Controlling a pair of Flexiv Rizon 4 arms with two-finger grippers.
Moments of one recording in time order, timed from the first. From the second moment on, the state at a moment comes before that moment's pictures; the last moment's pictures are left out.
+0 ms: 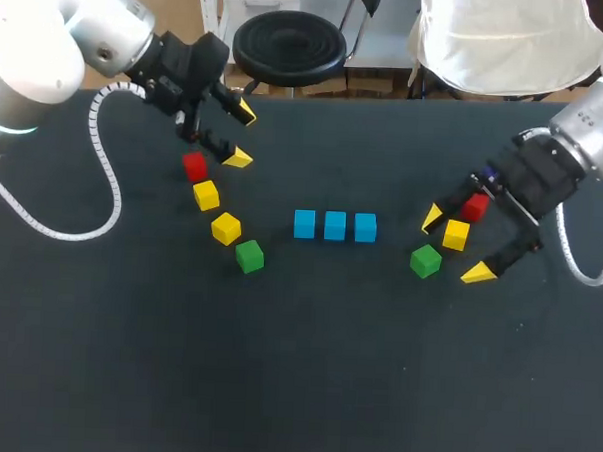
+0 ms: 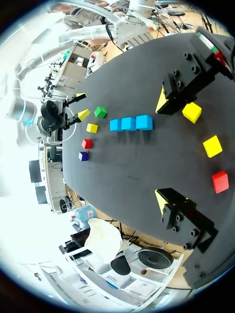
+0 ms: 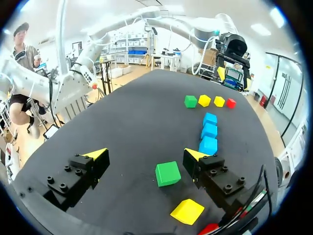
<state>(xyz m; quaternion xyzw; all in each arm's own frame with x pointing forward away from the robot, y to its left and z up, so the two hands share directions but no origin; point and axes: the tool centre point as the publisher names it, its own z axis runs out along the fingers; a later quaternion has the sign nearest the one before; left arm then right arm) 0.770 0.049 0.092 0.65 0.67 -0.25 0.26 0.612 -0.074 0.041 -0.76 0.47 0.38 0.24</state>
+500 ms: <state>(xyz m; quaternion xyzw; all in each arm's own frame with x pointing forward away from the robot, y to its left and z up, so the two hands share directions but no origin) 0.770 0.049 0.092 0.65 0.67 -0.25 0.26 0.618 -0.071 0.005 -0.76 0.49 0.35 0.25</state>
